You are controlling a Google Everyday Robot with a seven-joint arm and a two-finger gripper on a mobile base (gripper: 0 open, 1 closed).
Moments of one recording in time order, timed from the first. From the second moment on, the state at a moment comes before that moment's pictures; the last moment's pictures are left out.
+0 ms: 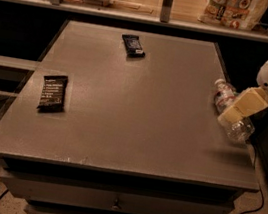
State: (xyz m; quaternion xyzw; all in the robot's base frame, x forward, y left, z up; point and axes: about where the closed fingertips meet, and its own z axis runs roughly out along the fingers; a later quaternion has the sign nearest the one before) arm 0.534 -0.248 0.914 -0.43 0.88 -0.02 0.22
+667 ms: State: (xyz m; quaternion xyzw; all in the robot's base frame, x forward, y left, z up) arm 0.532 -0.258 0.864 -0.39 0.91 -0.01 0.16
